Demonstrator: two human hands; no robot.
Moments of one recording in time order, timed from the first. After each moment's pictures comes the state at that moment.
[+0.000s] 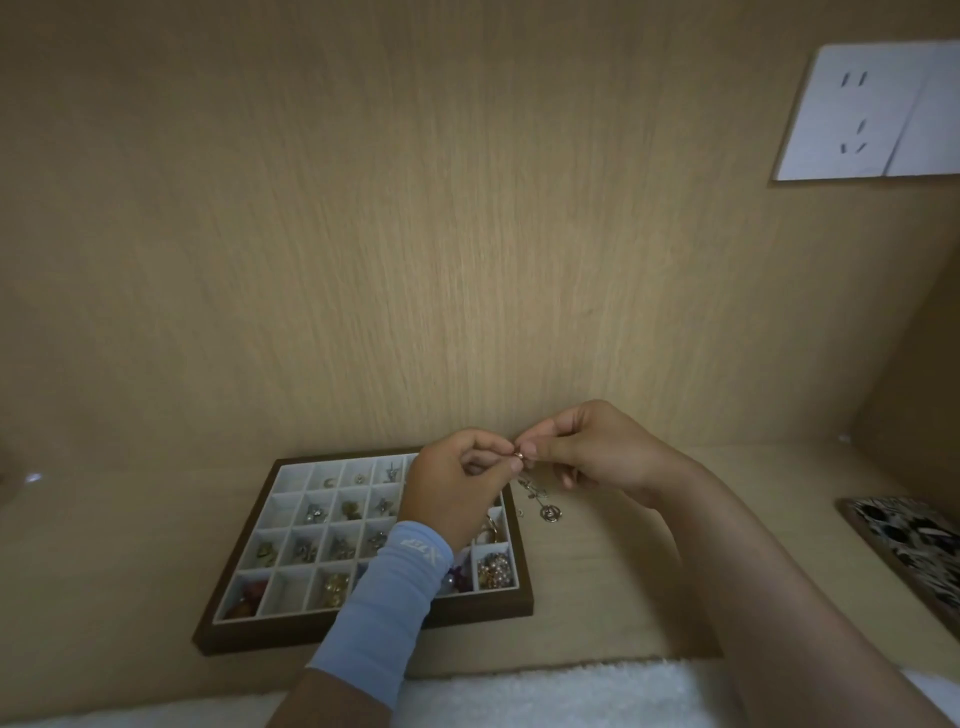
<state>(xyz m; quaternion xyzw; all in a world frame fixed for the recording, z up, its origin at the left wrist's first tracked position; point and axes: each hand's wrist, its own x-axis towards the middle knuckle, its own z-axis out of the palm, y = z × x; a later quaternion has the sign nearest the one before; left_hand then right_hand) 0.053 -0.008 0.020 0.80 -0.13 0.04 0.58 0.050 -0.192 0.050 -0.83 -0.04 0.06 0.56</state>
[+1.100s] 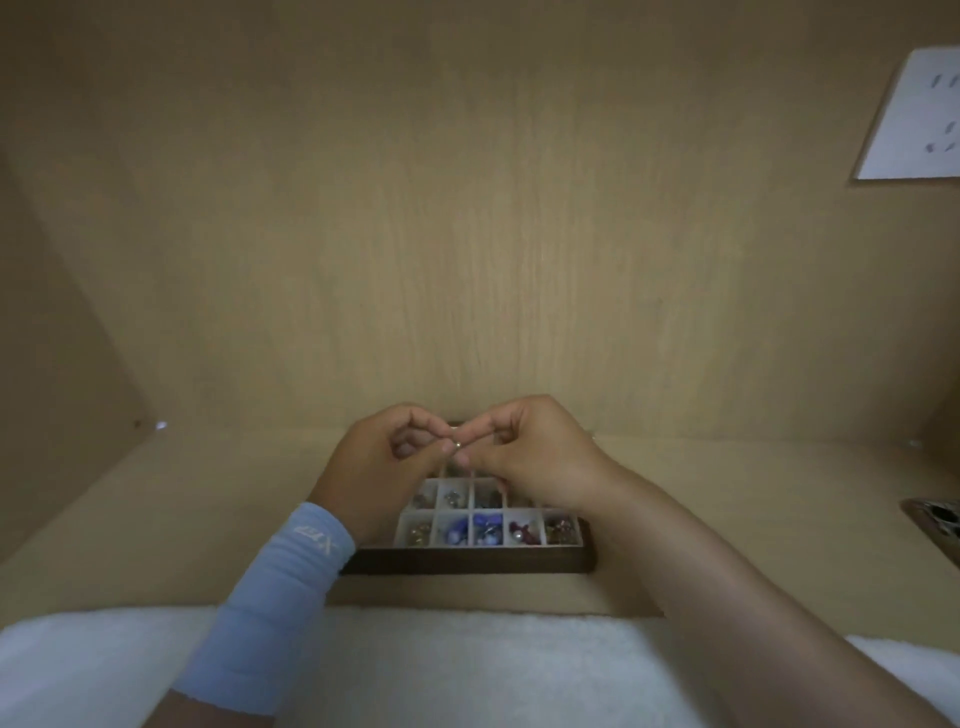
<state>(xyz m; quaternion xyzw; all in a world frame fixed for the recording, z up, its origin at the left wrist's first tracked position) 0.023 0.115 0.055 0.82 -0.15 0.07 0.54 0.021 -0.071 0.061 -0.80 -0.13 0.05 0.58</state>
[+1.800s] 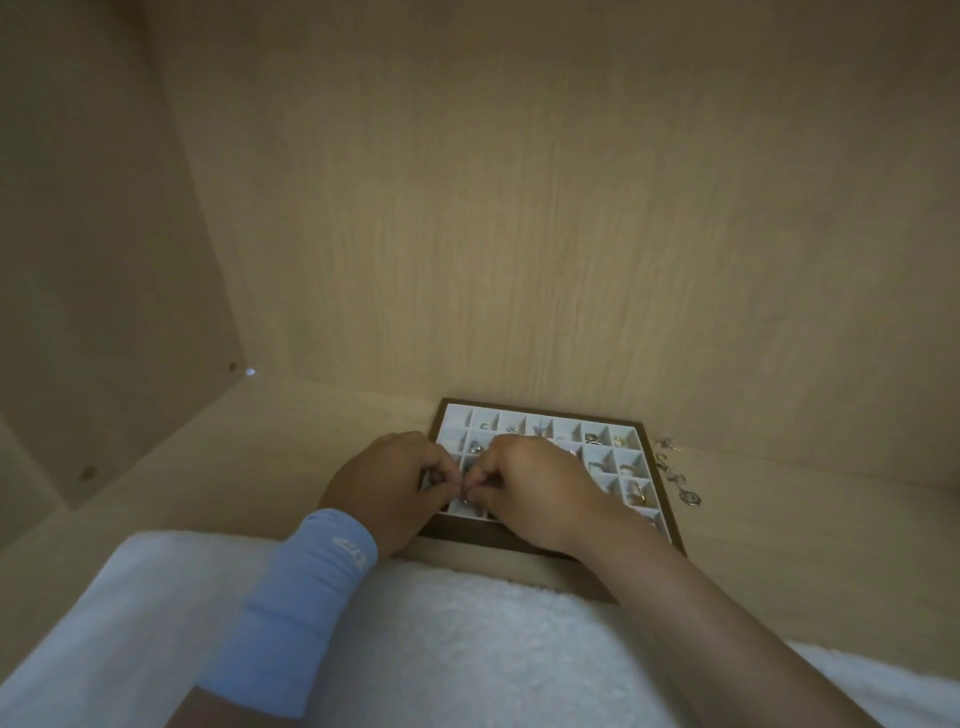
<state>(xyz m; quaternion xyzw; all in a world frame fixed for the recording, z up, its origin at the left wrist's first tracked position) 0.007 0.200 0.021 0.95 -0.16 0.09 0.27 0.012 0.014 0.038 -0.95 -0.24 -0.01 0.21</state>
